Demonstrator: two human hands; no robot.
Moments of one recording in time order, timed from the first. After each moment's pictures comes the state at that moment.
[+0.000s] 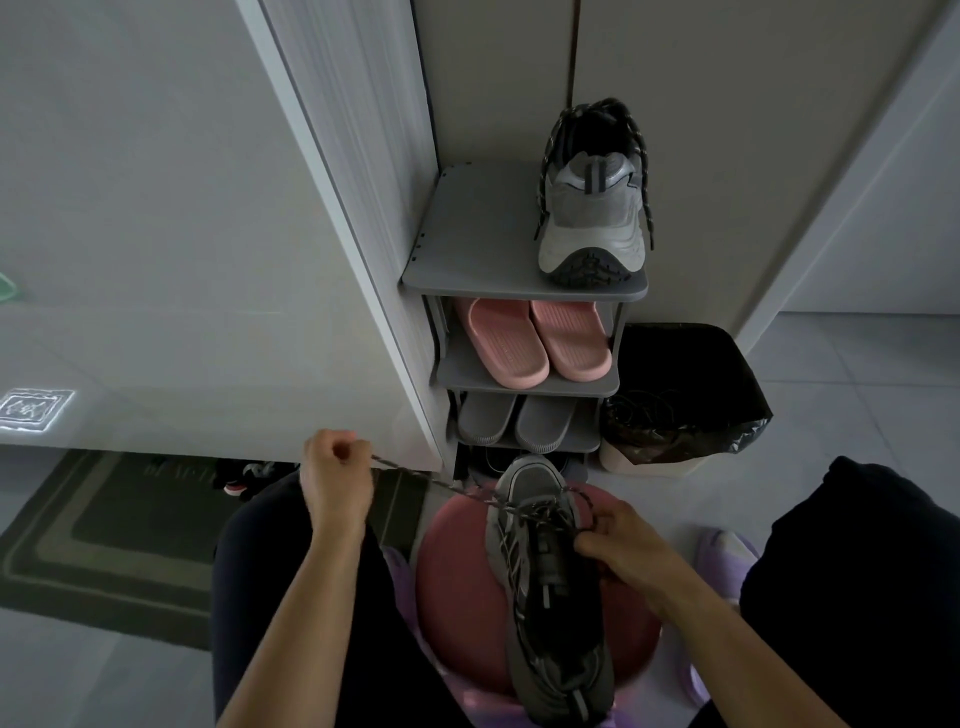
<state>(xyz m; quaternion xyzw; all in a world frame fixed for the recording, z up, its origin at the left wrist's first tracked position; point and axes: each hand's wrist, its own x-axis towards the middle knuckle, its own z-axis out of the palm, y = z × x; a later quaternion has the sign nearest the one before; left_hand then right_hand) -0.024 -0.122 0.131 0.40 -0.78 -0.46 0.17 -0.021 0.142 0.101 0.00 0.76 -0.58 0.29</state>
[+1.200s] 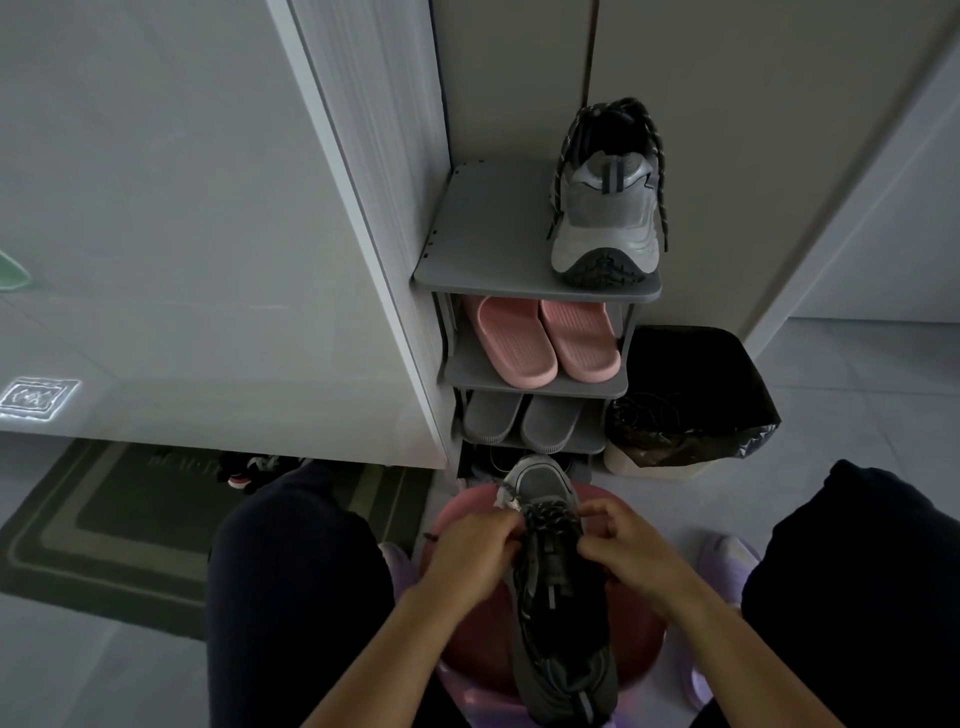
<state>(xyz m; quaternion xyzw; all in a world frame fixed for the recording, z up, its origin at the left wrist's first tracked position) 0.009 -0.039 0.092 -0.04 -0.96 -0.22 -0.15 -0.020 0.141 0.095 0.05 0.77 -0.54 0.34</state>
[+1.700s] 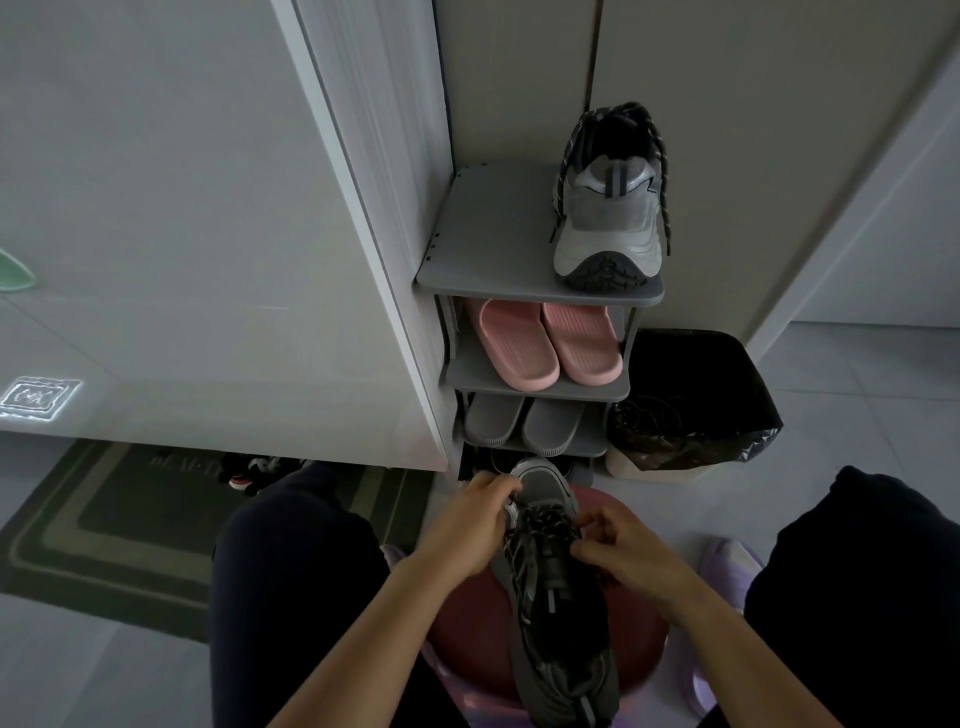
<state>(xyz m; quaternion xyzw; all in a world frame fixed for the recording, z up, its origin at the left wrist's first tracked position) -0.012 -0.052 0.099 -0.04 -0.95 -0.26 -0.15 -0.025 0.142 0.090 0.02 0.78 -0.52 0.35</state>
